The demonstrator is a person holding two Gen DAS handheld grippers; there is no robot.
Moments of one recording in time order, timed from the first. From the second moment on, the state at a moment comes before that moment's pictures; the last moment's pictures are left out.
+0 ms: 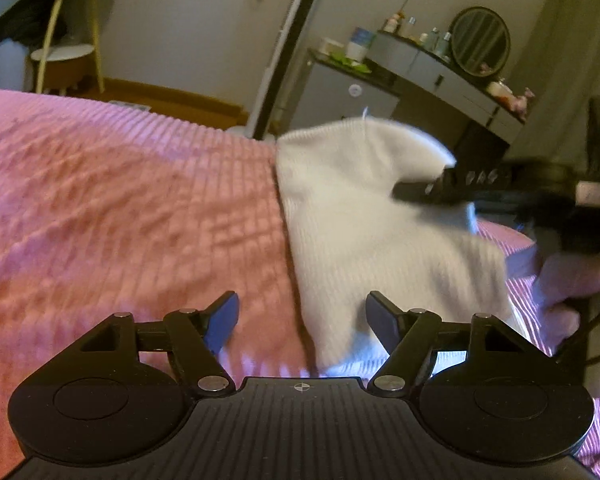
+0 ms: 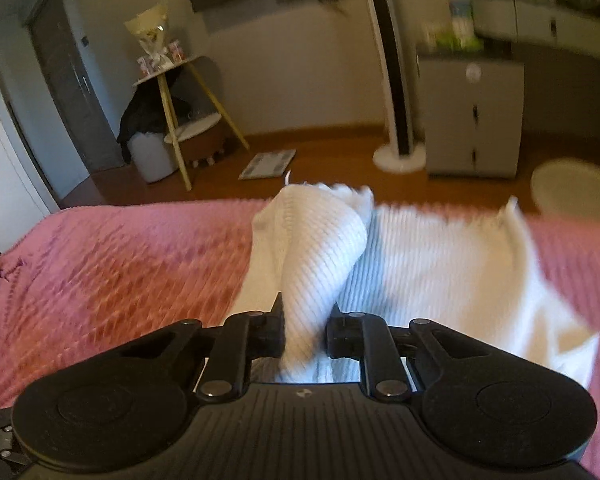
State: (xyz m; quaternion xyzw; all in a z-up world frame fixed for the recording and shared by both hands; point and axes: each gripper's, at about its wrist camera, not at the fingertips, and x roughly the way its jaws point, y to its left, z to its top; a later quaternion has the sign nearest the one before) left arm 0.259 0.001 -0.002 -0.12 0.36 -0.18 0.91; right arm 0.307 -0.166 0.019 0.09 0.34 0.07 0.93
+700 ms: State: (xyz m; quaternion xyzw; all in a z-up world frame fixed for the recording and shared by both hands) left arm 0.267 -0.047 -0.032 -0.11 0.38 -0.23 0.89; right arm 0.286 -0.218 -0.018 0.00 0.35 -0.04 0.94
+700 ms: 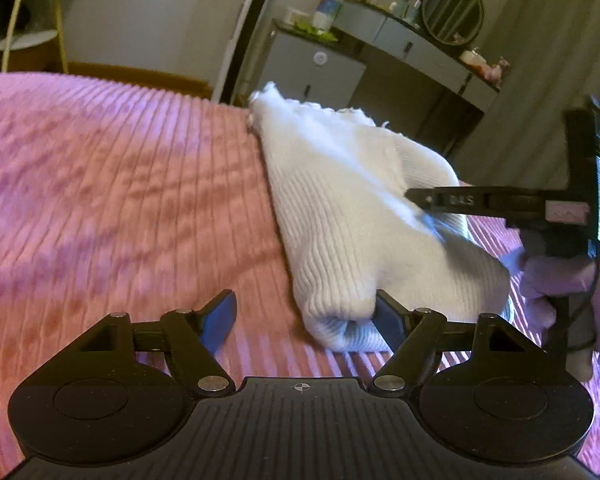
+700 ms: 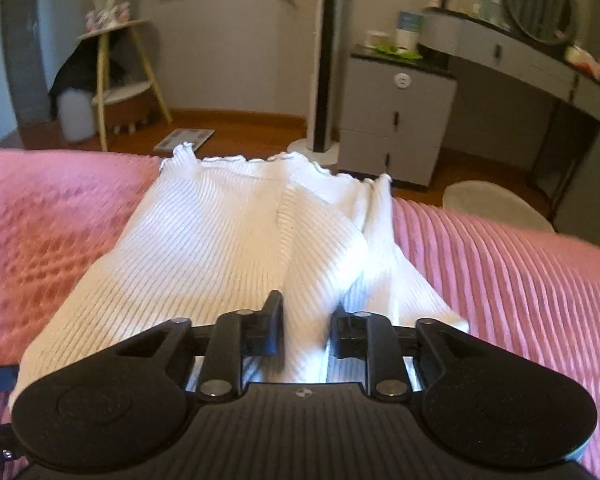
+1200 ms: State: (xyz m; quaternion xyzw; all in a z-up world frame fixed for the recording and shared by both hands) left arm 0.259 -0.035 -0.018 -0.13 0.37 -0.23 0.89; right arm 0.192 -0.278 -0.031 0.32 0.35 0.02 0.88
